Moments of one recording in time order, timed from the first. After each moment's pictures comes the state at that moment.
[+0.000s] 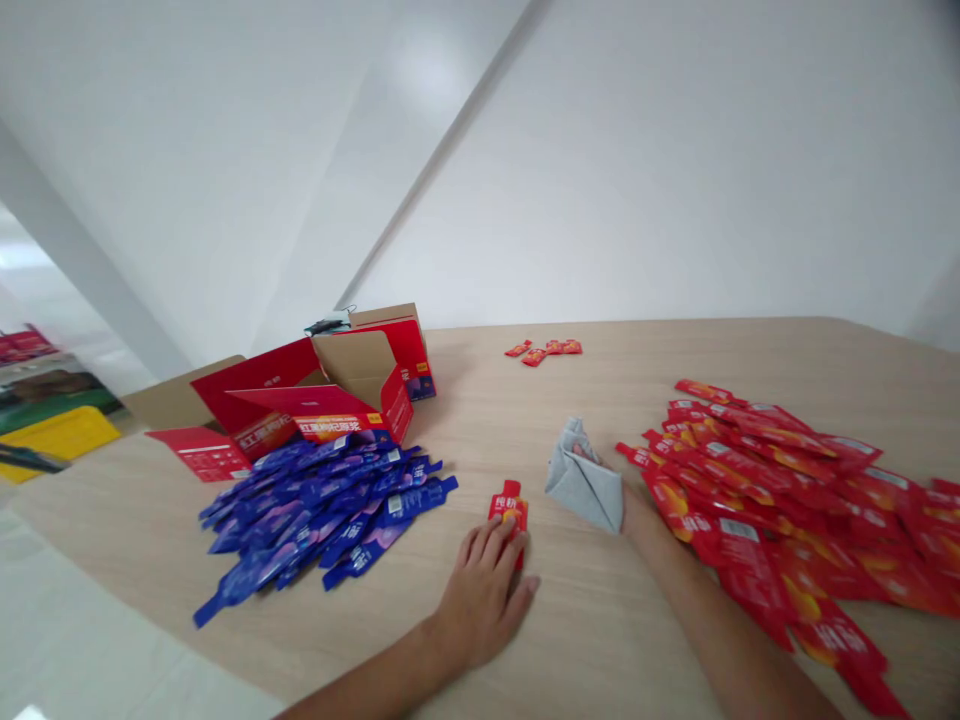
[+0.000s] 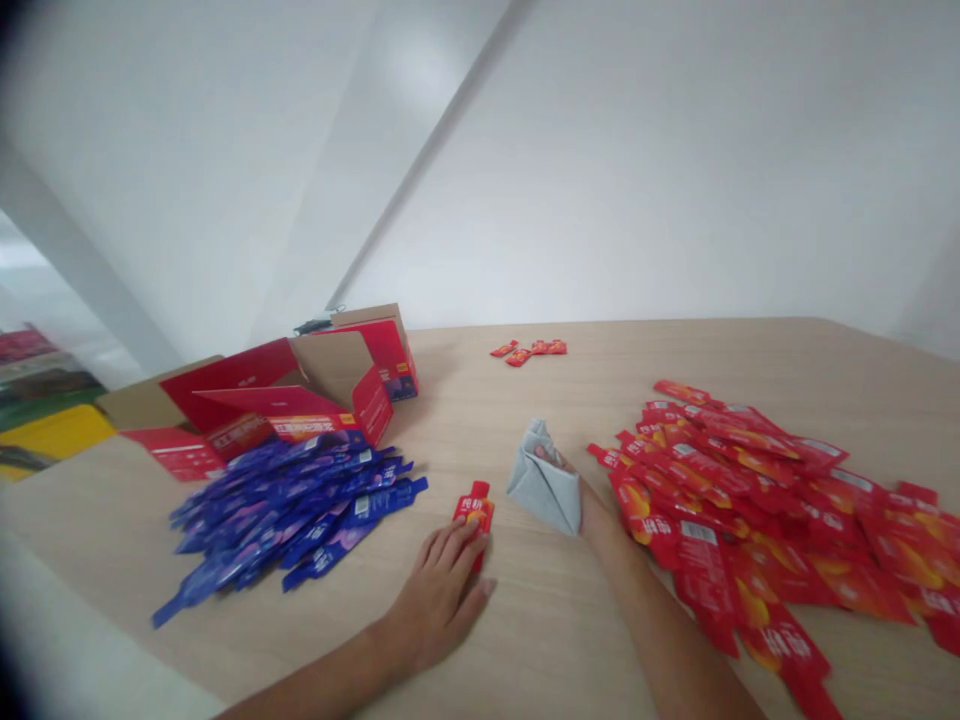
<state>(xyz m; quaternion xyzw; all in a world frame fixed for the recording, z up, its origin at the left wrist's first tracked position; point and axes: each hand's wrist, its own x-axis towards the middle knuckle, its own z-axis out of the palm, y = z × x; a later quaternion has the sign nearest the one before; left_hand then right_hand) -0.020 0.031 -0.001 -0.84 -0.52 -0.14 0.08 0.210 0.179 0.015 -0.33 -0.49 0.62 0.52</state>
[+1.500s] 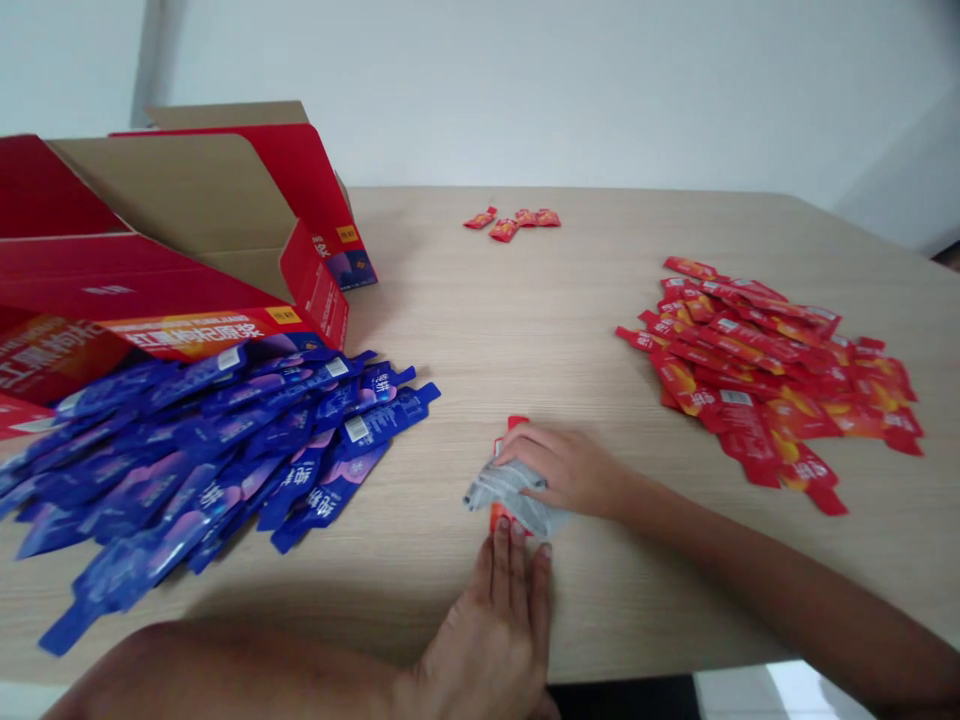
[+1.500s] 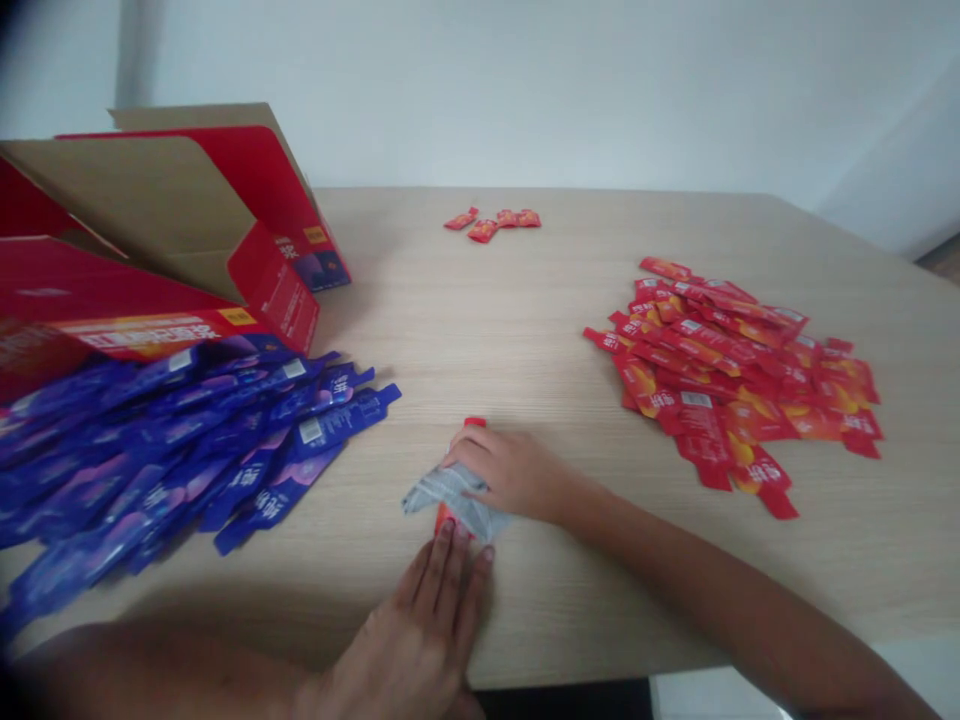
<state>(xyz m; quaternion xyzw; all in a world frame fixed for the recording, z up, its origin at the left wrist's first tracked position) -0.054 -0.047 0.003 -0.94 -0.30 -0.02 0.13 0.139 0.093 0.010 -0.29 -0.93 0.16 0.14</state>
